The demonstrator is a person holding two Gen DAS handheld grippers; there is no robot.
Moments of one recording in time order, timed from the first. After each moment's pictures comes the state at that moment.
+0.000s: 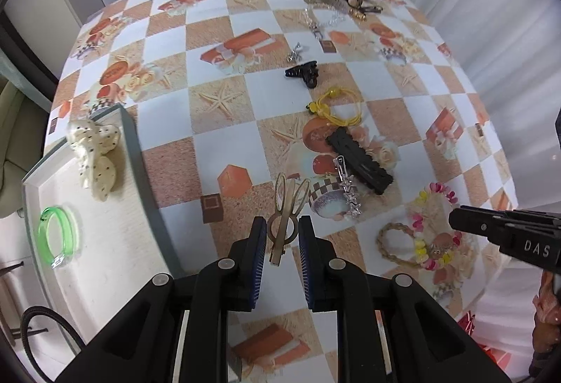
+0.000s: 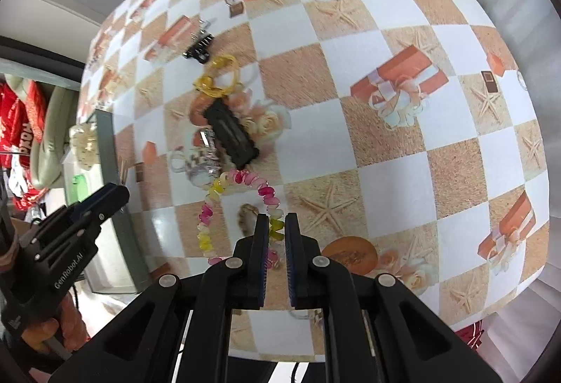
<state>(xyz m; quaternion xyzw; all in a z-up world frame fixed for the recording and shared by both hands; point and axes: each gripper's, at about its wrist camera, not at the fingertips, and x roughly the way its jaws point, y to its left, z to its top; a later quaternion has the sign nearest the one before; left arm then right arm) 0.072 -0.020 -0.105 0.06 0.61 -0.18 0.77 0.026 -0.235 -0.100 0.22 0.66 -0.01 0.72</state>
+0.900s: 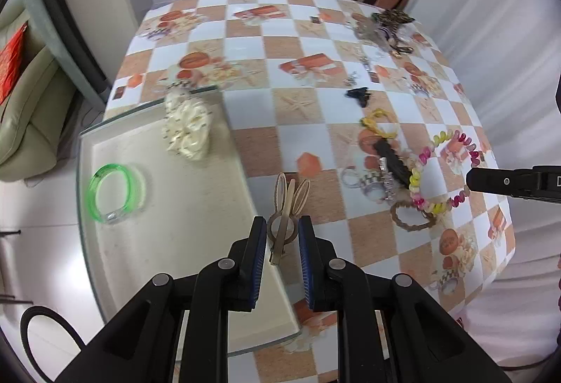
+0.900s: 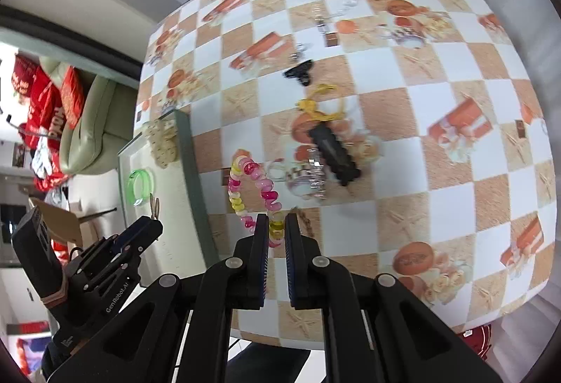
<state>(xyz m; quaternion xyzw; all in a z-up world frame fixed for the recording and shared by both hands) 0.040 0.081 -0.070 0.00 0.58 -0.13 0.80 0.050 -0.166 -0.040 0.22 0.64 0.05 0.74</state>
